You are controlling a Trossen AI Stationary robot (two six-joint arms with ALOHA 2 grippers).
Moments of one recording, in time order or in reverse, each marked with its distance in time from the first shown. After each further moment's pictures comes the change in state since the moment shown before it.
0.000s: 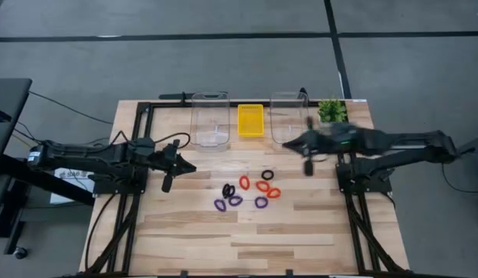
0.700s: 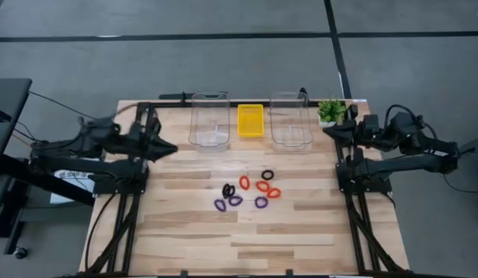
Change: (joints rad) left arm 0.000 -0.092 0.368 -0.164 -0.001 0.036; right arm -0.005 -0.488 0.026 -0.065 0.007 0.077
